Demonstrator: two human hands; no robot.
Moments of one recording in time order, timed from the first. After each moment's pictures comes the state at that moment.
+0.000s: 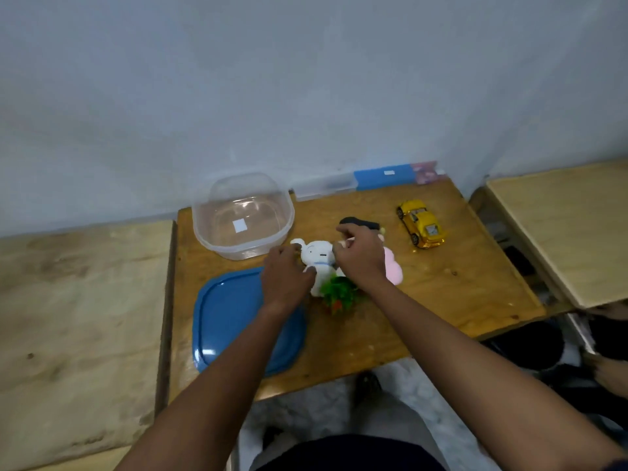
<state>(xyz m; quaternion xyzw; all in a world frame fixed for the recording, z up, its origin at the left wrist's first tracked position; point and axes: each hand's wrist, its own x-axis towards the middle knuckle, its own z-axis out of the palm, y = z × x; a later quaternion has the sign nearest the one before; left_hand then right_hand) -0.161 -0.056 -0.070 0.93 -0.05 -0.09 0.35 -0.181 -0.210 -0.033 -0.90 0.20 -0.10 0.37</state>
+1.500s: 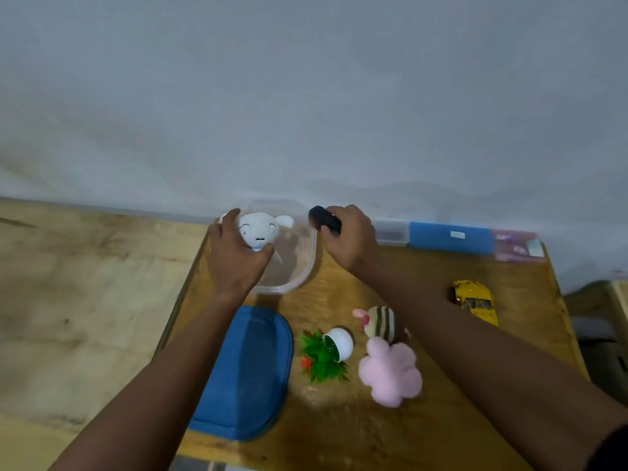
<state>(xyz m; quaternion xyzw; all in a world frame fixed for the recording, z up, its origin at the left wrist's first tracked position) -0.036 -0.042 -0.023 0.92 0.18 0.15 0.32 0.022 -0.251 -0.033 -0.91 -0.10 -0.03 0.39</state>
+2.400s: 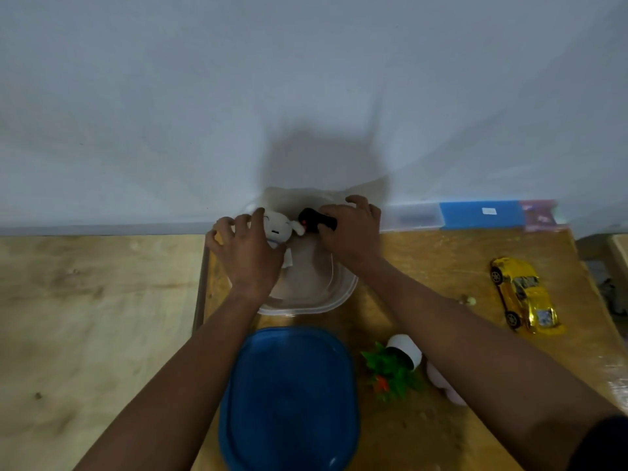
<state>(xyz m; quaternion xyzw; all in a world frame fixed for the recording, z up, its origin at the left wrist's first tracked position) 0.050 0.042 -0.100 0.99 0.06 0.10 0.08 0.067 -0.142 -0.084 -0.97 0.02 -0.04 0.23</state>
